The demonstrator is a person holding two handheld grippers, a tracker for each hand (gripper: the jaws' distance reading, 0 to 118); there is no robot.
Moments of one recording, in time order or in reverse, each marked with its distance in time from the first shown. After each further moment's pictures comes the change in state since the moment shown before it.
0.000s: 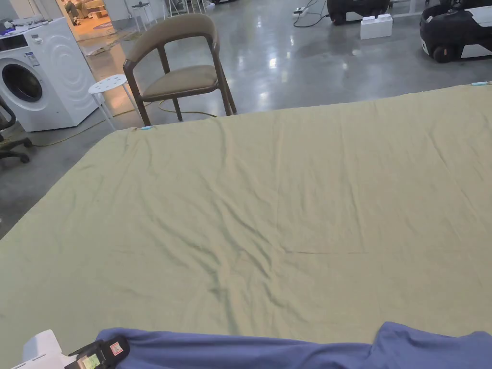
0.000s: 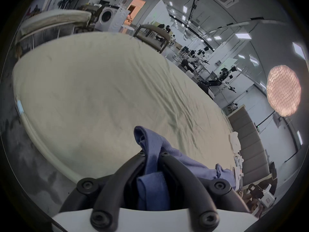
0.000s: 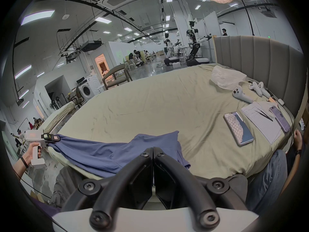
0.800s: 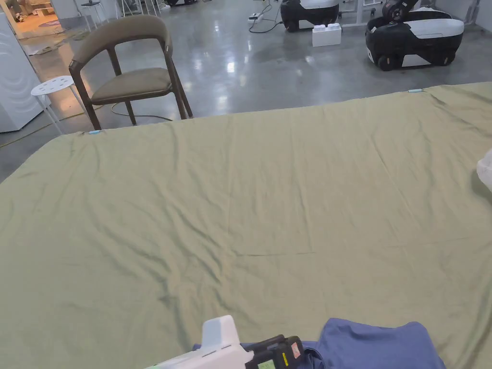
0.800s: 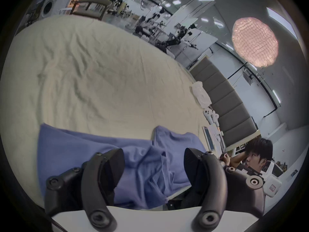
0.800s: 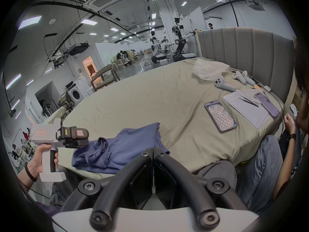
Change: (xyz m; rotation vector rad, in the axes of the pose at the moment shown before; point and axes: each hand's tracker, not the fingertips) left arm 0.229 -0.132 -0.125 -0.270 -0.325 -0.231; right arm 0.023 -0.015 0.027 -0.021 -0.094 -0.079
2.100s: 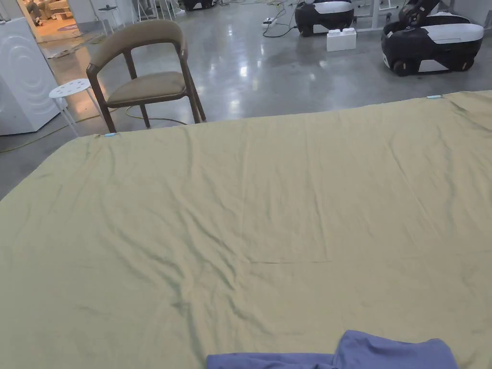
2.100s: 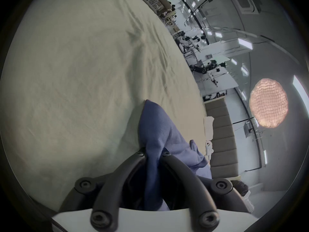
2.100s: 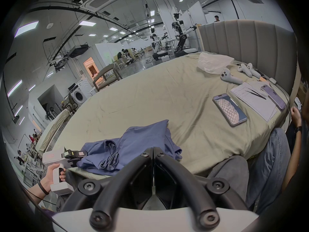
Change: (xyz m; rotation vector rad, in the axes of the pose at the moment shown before) left arm -0.137 -0.051 0.040 0.109 -0.035 0.486; right arm -0.009 -0.002 -0.016 -0.028 0.038 -0.053
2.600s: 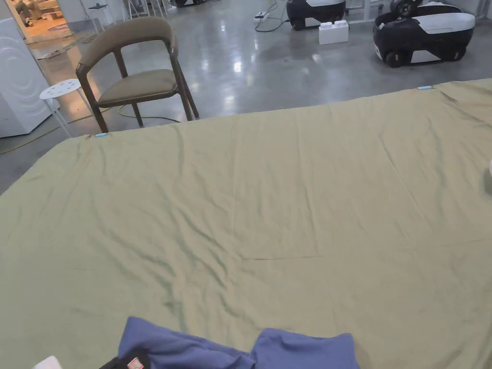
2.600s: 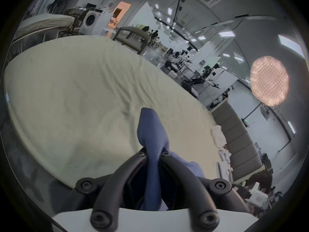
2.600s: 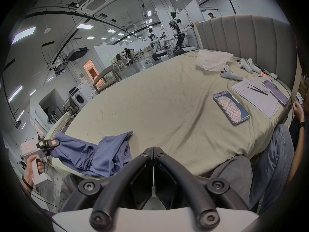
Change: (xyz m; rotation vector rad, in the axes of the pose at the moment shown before) left arm 0.098 0.037 0.101 0.228 0.127 -0.336; right arm 0.009 0.001 -0.010 0.002 0.021 -0.035
